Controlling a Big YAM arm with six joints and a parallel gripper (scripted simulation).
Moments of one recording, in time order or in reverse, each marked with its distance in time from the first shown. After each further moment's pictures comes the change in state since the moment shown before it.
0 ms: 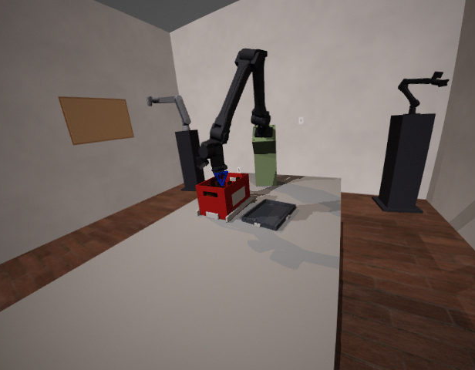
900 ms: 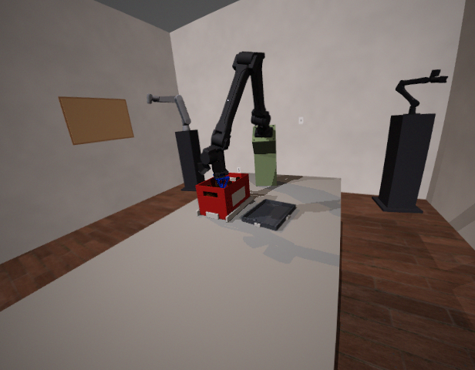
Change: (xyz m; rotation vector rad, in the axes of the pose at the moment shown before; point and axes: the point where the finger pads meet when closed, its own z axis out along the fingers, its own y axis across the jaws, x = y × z) arm 0.005 -0.005 0.029 0.007 0.008 0.002
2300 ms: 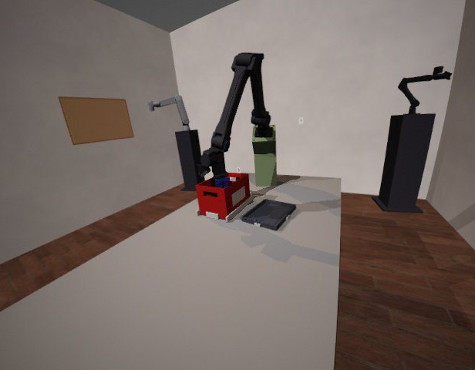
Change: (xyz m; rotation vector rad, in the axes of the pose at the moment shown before) arm -0.002 0.000 0.010 0.000 -0.002 0.004
